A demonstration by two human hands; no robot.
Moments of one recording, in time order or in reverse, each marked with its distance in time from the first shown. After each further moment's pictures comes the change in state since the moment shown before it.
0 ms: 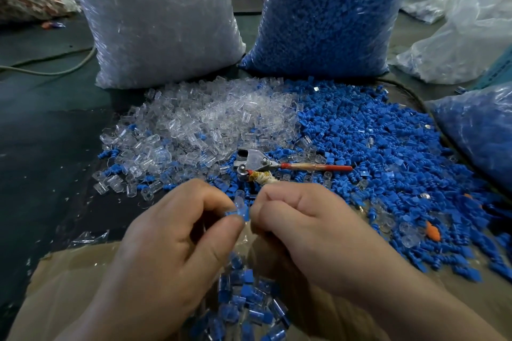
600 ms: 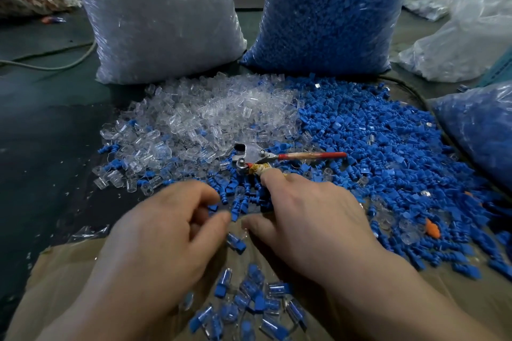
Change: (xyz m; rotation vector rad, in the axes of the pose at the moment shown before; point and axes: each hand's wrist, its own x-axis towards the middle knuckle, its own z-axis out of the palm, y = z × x) left_hand 0.001 -0.022 0.004 0.289 -0.071 -0.173; right_hand 0.019 0.017 0.005 -1.087 0.241 -0.135
